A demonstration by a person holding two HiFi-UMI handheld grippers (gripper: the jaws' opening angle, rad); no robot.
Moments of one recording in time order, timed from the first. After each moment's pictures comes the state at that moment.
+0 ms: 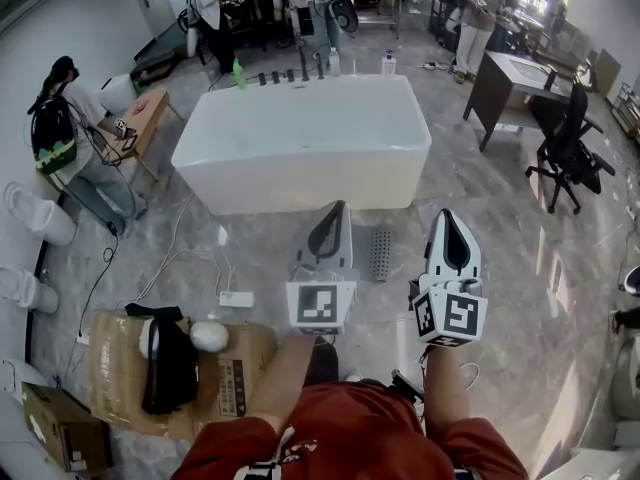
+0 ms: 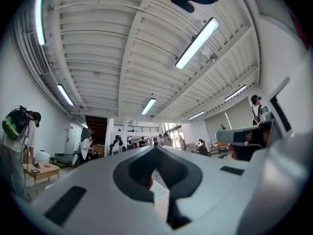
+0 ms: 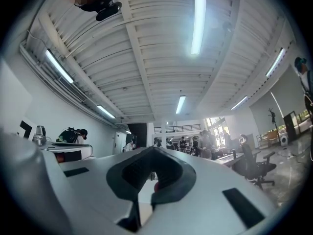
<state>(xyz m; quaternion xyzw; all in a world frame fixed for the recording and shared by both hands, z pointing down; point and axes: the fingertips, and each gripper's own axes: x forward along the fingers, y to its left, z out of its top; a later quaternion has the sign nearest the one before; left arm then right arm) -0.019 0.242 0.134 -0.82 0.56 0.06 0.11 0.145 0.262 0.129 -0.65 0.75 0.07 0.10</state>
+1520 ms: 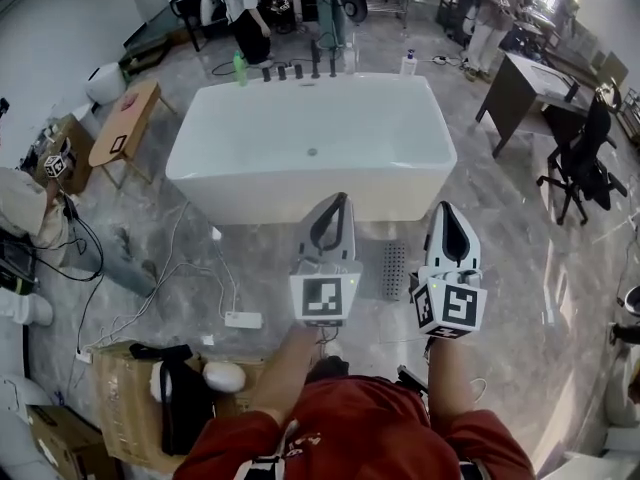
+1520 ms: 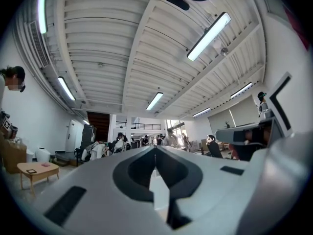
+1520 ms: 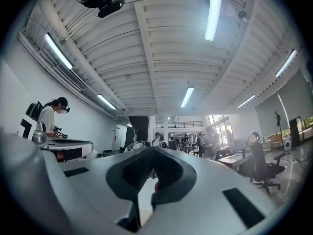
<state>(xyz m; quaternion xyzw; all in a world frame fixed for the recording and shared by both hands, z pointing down) -0.136 0.030 0.152 -0.82 0.56 0.04 0.12 0.023 0.049 0.141 -0.65 0.75 0.07 0.06</state>
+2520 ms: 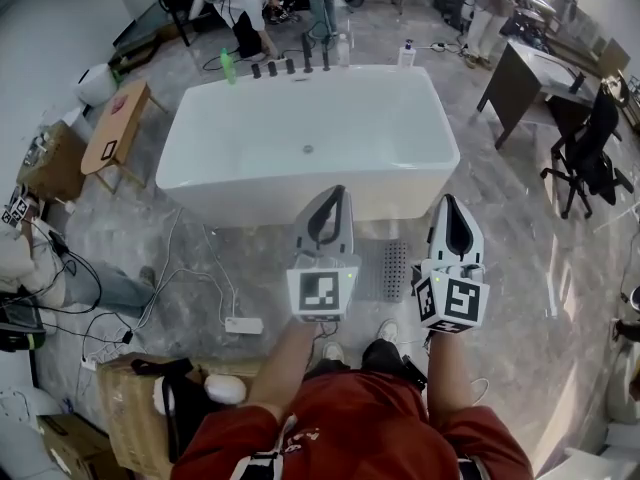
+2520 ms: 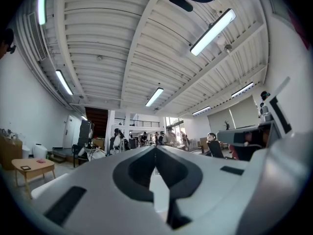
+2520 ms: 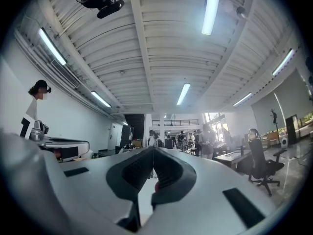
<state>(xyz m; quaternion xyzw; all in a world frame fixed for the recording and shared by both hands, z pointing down) -0.119 -0.061 0.166 -0.83 0.56 0.04 0.08 0.049 -0.040 0.157 -0.67 0.74 0.06 0.06</state>
